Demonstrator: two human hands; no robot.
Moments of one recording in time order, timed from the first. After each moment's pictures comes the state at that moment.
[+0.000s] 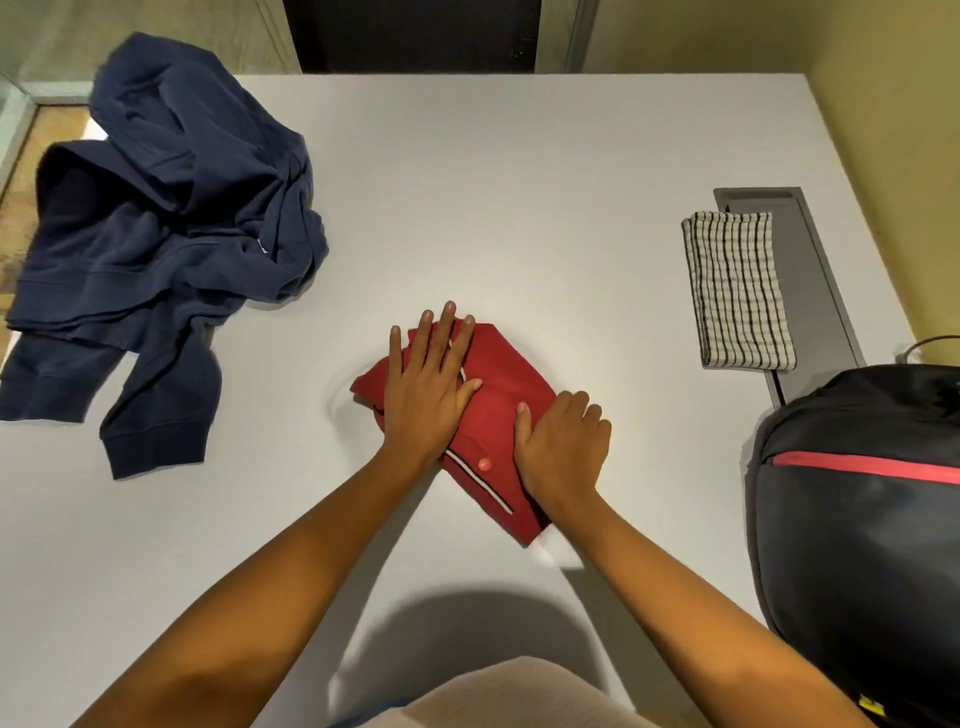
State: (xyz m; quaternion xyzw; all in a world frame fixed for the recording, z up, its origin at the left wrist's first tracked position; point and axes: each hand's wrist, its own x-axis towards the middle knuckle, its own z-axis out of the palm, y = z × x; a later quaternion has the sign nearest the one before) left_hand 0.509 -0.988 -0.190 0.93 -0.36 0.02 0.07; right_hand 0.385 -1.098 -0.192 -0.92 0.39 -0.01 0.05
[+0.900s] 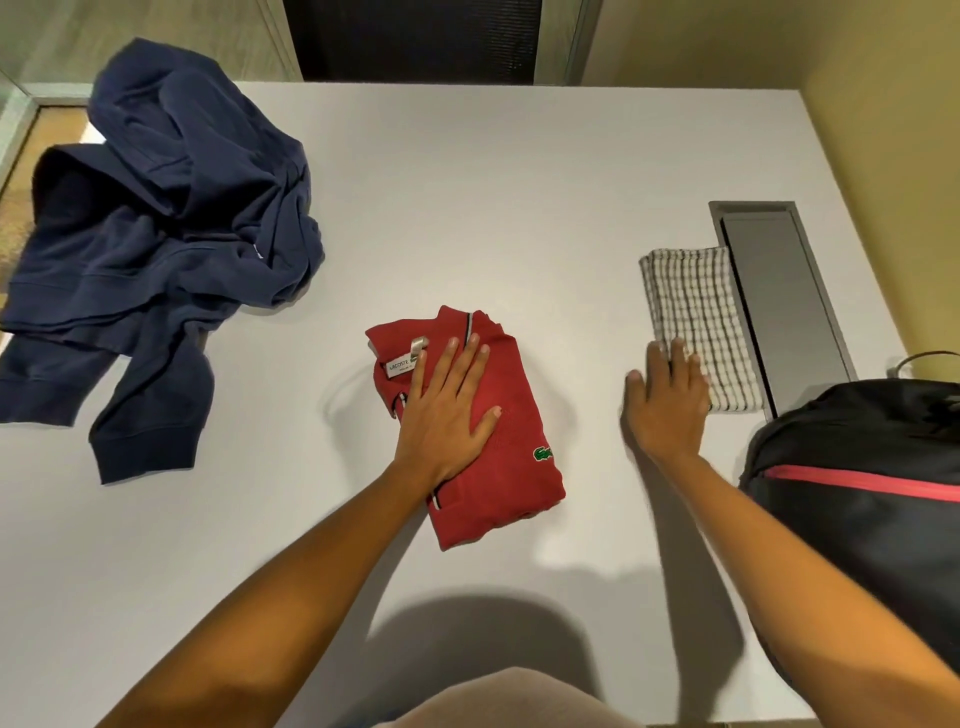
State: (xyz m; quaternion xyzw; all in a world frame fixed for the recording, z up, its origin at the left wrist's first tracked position) left_hand 0.492 -0.998 -0.210 0.91 -0.41 -0.02 0.11; right_hand 0.355 -1.248 -0.224 -0.90 0.41 -0.06 0.15
